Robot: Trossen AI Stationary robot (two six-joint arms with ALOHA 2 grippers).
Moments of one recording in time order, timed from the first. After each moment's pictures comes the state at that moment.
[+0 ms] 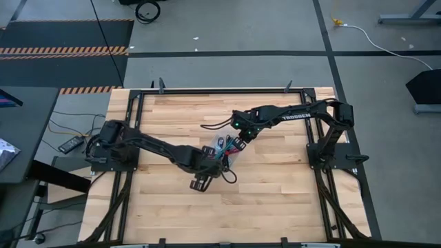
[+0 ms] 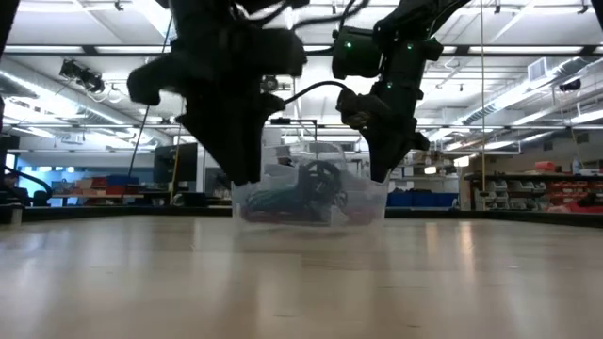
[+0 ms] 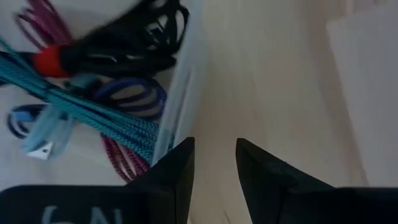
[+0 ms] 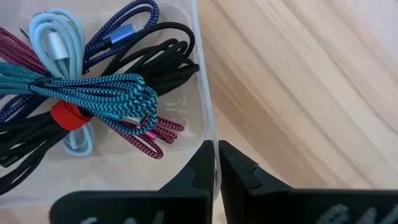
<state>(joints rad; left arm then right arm) -0.23 1.85 1.29 -0.67 -0.16 0.12 -0.19 1.74 1.21 -0.74 -0.02 0.55</state>
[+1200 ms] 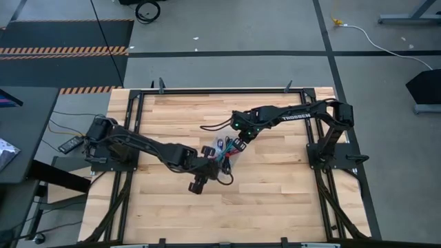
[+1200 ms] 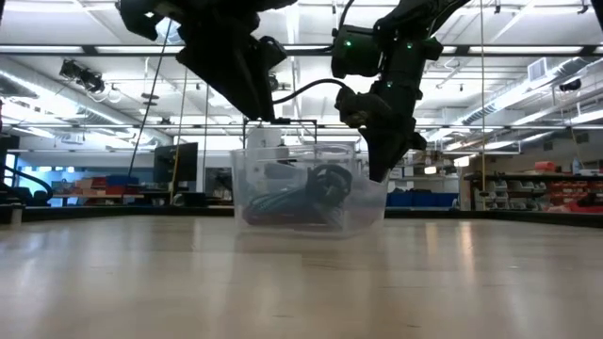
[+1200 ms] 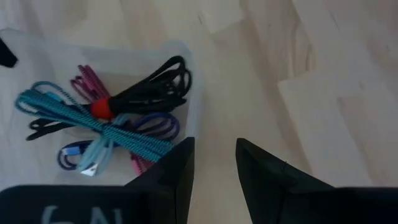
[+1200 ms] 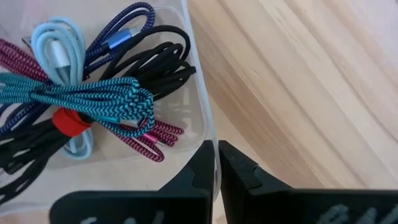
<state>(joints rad) -0.27 1.72 1.29 -0.61 -0.16 0.14 -0.19 1.74 1.21 -0.73 -0.01 0.52</state>
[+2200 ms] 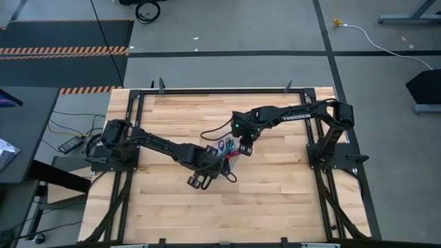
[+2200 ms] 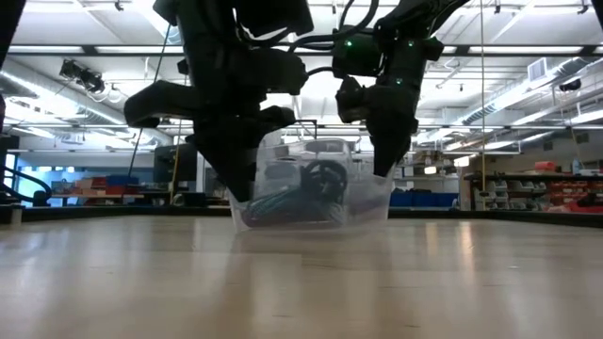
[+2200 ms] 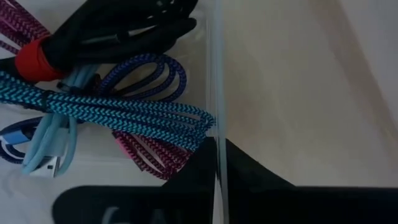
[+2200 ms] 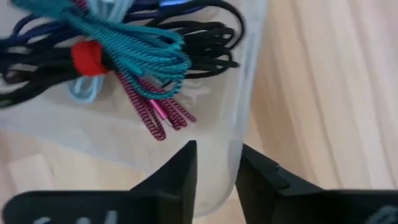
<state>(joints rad) -0.19 1.88 1.27 -0.65 -0.12 0.34 -0.18 1.74 1.21 -0.75 -0.11 0.16</state>
